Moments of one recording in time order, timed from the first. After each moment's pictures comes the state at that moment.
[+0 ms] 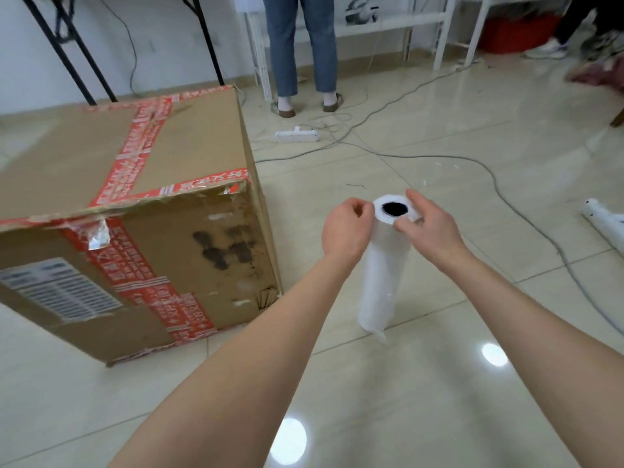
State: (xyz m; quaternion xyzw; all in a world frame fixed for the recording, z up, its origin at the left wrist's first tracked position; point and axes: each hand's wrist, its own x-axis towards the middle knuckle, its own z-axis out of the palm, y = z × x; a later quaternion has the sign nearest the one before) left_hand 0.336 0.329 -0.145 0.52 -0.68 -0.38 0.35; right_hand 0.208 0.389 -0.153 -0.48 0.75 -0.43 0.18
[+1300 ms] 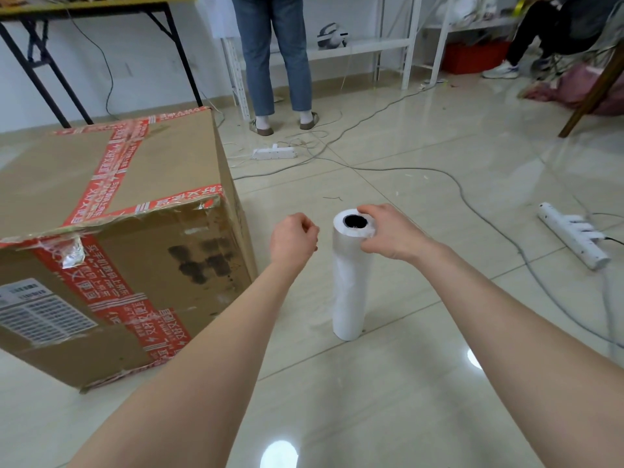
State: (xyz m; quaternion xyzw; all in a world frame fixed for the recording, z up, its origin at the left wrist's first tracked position) left_hand 0.374 0.316 -0.149 0.52 -0.73 -0.31 0.32; right_hand 0.207 0.391 -0.129 -0.57 0.77 -0.23 0.18
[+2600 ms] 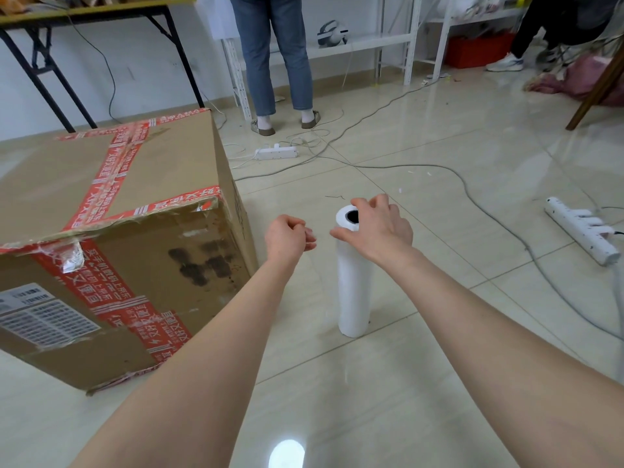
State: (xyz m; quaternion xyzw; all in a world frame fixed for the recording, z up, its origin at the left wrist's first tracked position) left_hand 0.374 0.315 -0.145 0.54 -0.57 -0.48 0.40; right_hand 0.239 0.378 -0.132 -0.51 0.84 -0.20 0.05
